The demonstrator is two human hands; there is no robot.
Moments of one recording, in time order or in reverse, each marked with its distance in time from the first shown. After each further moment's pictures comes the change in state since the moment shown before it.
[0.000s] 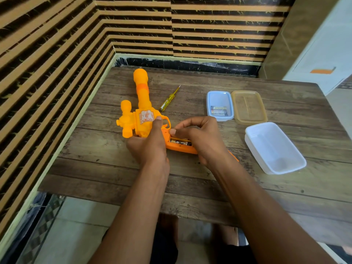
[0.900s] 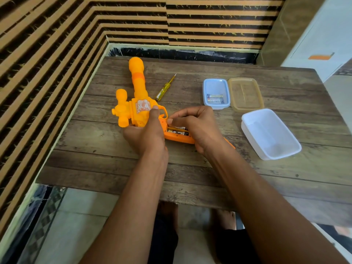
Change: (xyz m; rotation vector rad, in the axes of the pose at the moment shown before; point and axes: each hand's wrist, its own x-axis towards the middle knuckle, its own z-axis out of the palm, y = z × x) left_hand 0.001 -0.005 0.004 0.003 0.031 0.081; right_hand 0.000 0.003 -0.003 0.033 -0.036 0.000
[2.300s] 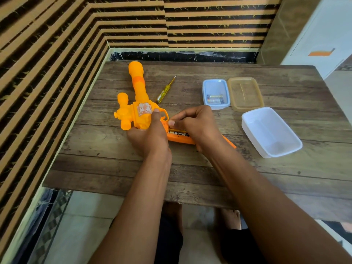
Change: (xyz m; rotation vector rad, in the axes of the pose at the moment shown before) left_hand -0.004 0.000 0.000 0.043 0.014 0.026; right_hand 0.006 0.000 0.004 -0.100 0.032 0.011
